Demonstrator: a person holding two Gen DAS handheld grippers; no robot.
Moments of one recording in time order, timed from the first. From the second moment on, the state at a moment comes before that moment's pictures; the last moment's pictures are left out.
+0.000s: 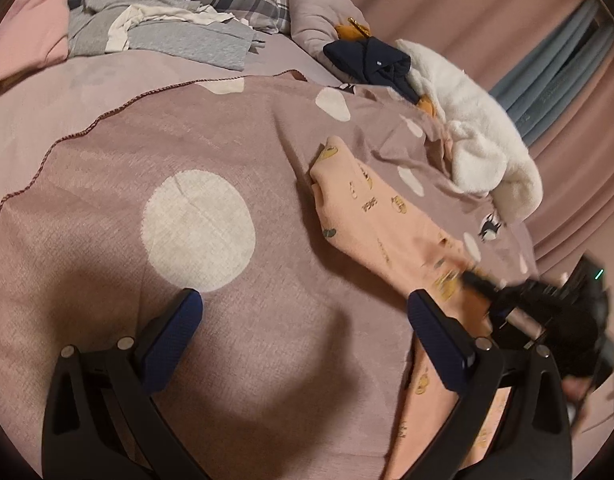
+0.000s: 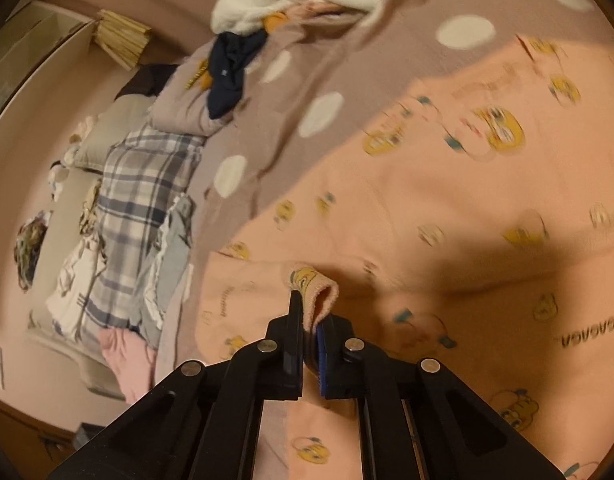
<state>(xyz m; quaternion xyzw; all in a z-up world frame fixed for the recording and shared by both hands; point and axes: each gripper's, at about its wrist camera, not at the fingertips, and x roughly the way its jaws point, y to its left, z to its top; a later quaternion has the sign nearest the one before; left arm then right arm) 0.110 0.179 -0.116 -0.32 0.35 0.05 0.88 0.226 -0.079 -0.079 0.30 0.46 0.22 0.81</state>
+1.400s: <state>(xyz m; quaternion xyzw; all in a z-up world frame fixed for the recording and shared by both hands) 0.132 0.141 -0.126 -0.17 0.40 0.14 0.89 0.236 -0.339 -0.053 0.29 0.42 -0.11 0.85</state>
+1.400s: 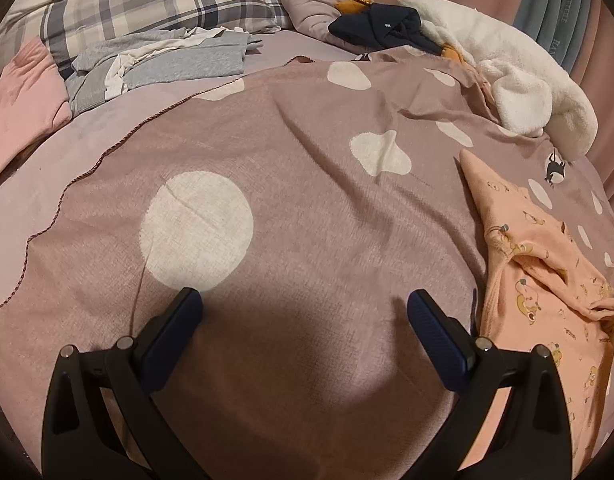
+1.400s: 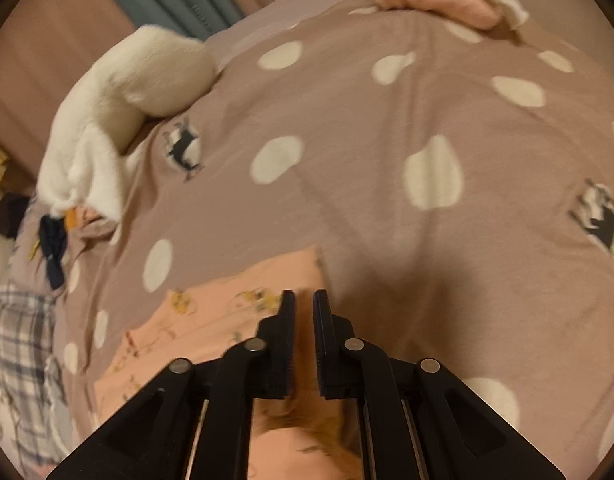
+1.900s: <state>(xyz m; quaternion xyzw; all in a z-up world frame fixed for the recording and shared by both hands) 0.062 0.118 -0.104 -0.25 0.44 -0.02 0.86 0.043 -0.324 -0.109 0.39 0.44 0.08 0.80</state>
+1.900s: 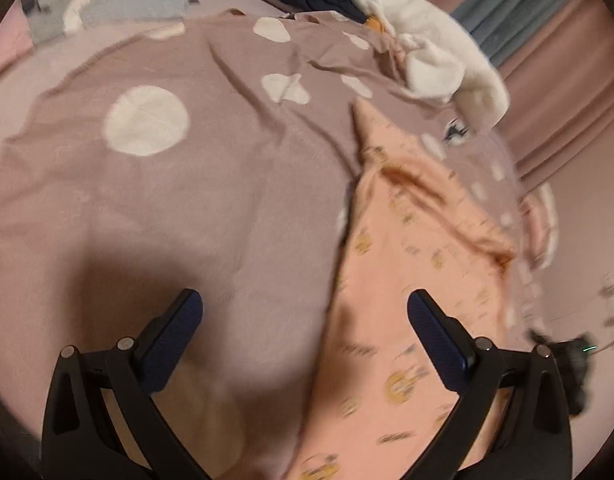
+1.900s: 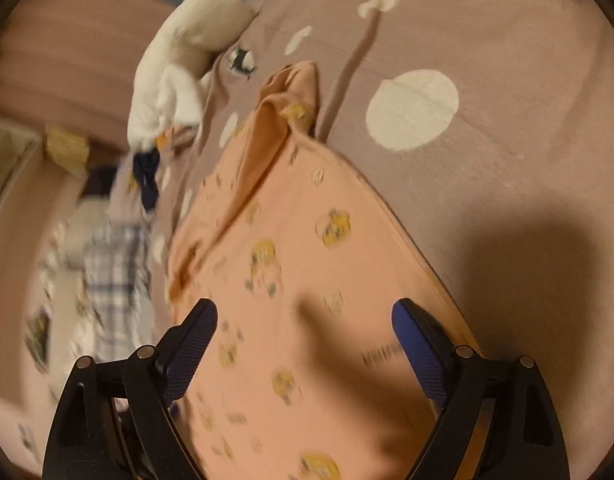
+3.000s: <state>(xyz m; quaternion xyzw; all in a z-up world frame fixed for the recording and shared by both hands) -0.029 0.076 -0.127 -0.25 0.54 -0.23 0.77 -0.037 -0.329 -0.122 0.39 0.45 0.03 0.80</state>
